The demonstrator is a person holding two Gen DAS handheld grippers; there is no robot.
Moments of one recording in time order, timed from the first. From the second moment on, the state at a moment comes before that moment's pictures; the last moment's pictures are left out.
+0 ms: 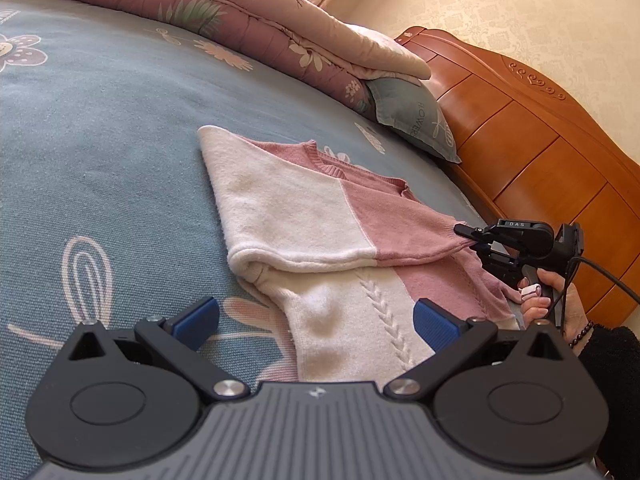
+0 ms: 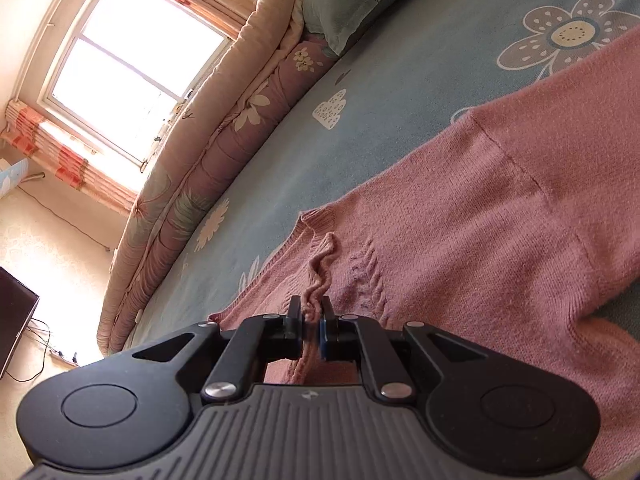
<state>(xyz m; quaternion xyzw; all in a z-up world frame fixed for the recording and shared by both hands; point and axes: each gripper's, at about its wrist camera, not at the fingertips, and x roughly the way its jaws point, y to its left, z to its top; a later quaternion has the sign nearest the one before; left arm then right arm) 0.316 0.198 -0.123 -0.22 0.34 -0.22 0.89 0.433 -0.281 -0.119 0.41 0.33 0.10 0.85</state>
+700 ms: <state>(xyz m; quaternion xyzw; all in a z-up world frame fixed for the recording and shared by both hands) 0.301 0.181 -0.102 -0.17 0.30 -0.26 0.90 0.436 -0.198 -0.083 0.12 0.36 0.08 0.92</state>
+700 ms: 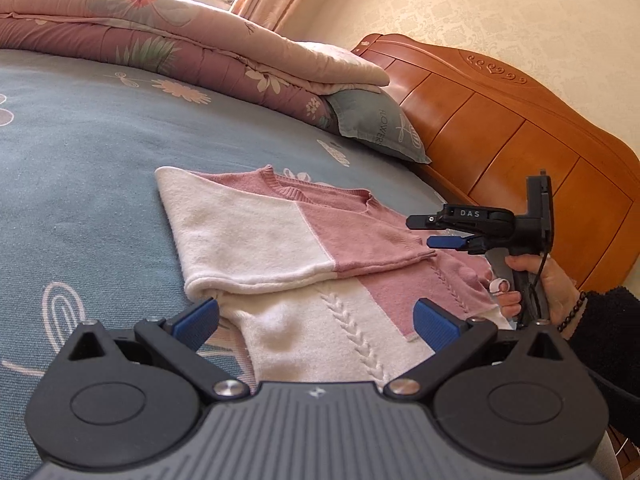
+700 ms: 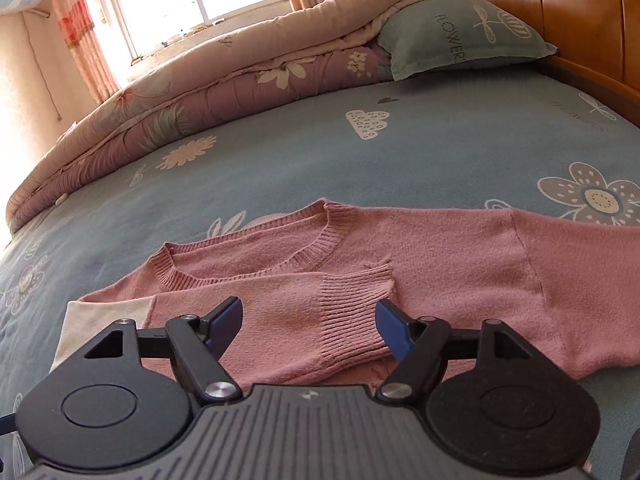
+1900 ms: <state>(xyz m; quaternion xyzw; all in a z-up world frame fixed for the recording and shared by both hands) 0.287 0.106 -0.112 -0.04 0.36 -0.29 0.89 0.189 -0.220 -0.118 -0.02 0.41 0.07 0.91</state>
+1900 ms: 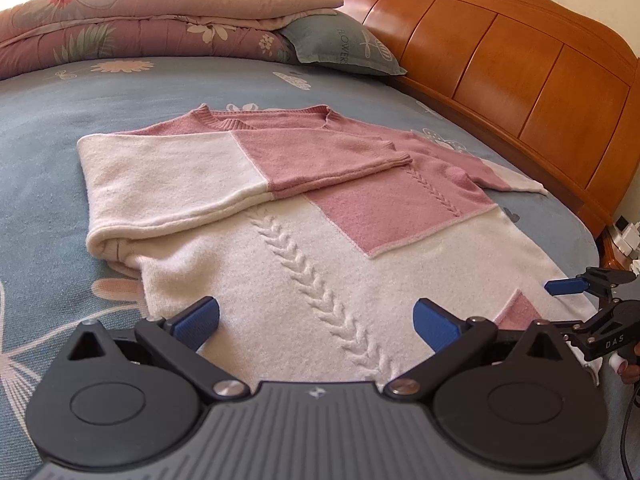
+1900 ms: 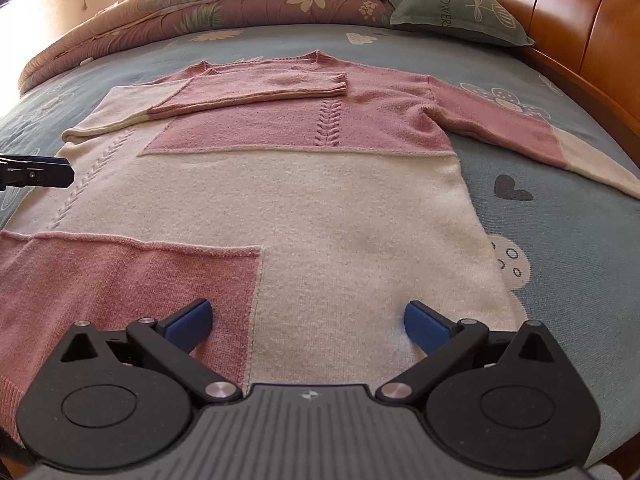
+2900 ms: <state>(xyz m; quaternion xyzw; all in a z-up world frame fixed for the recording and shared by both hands) 0.286 0.105 -0.112 -0.03 0.36 -0.29 0.89 0.191 -0.162 -0.105 -0.04 0.39 0.13 0.91</state>
